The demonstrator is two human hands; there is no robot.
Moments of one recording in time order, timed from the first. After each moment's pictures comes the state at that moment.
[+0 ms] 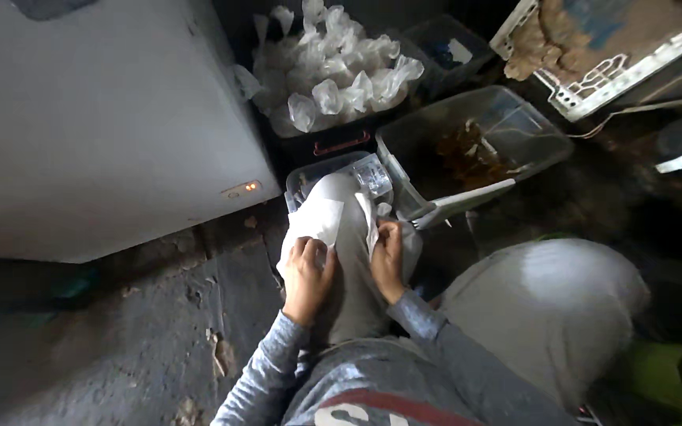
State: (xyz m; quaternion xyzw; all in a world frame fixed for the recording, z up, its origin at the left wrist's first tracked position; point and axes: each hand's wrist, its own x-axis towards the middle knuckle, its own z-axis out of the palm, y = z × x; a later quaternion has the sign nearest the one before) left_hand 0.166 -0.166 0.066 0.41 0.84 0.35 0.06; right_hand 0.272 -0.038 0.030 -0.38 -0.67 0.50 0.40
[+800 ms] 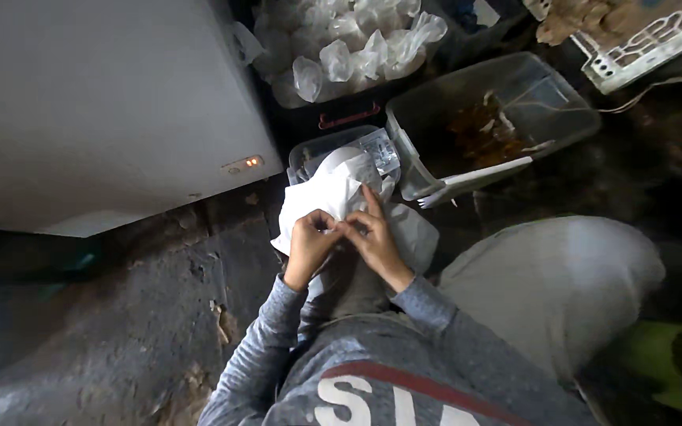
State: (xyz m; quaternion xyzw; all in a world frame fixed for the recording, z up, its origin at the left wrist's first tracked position) left_hand 0.155 -0.153 0.083 0.30 0.72 0.55 0.29; right_hand 0.269 -0.051 0.063 -0.26 -0.75 0.54 0.28
